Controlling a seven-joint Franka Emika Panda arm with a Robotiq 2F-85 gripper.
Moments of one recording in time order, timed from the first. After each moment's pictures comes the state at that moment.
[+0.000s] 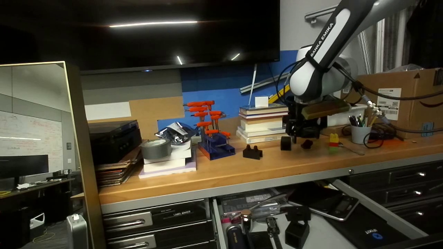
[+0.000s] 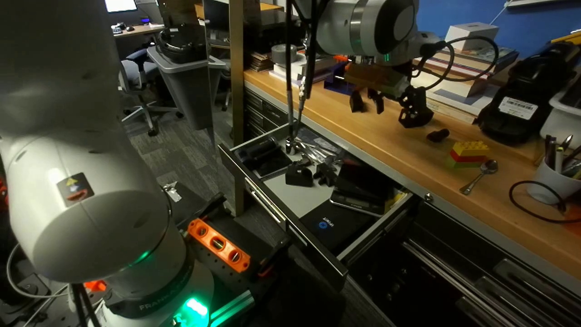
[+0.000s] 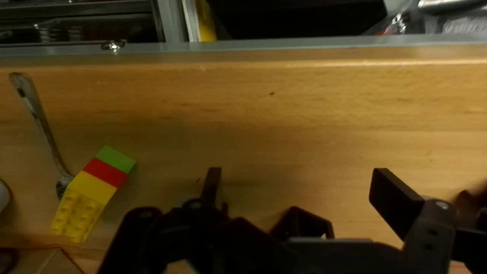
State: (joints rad) arm -0.14 0.22 -0.11 -2.13 -0.24 2.61 0.22
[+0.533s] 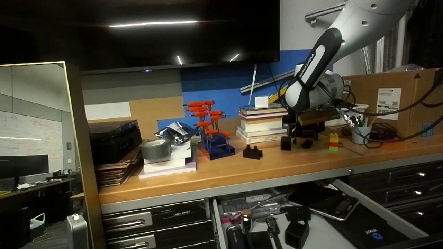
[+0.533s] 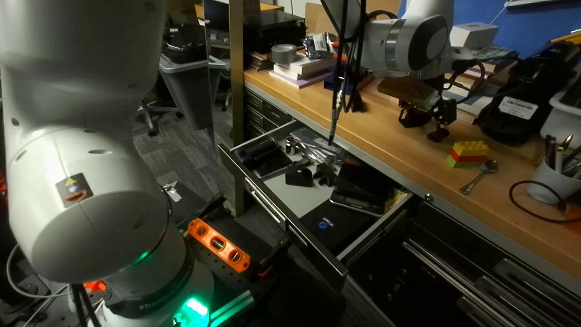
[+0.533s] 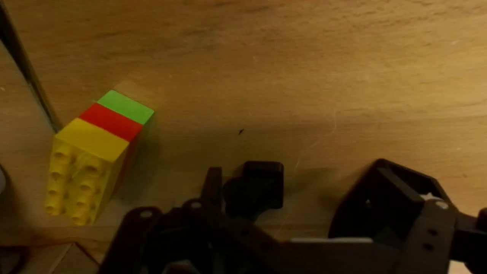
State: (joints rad) arm -0.15 0.49 -0.18 -1.84 -0.17 2.60 0.22
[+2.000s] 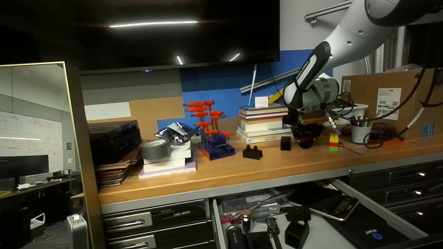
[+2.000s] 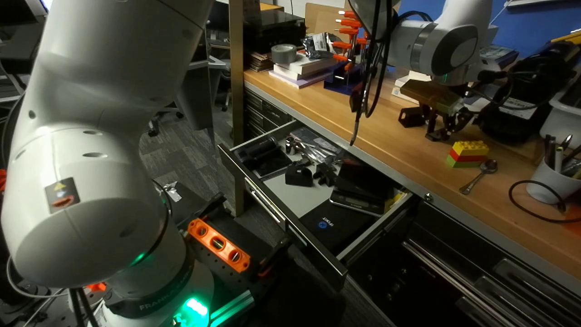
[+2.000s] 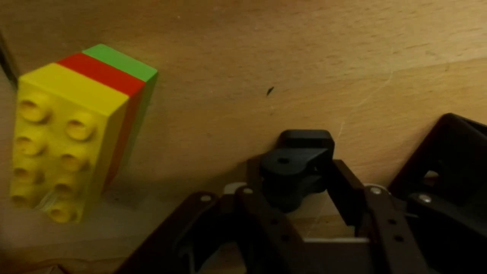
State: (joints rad) arm -0.23 0.66 -0.15 -1.57 -0.01 2.44 0.09
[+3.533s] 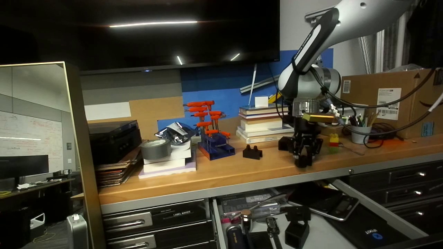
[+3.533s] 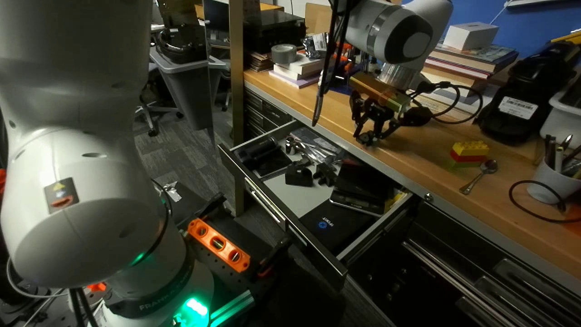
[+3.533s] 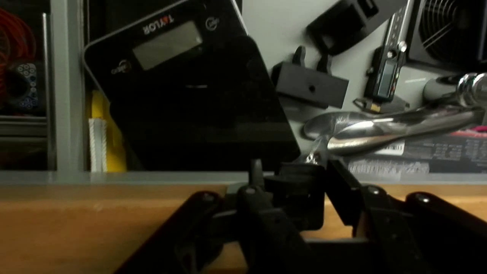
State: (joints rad) arm -0.23 0.40 -0.02 -1.92 0.15 2.12 -0.18
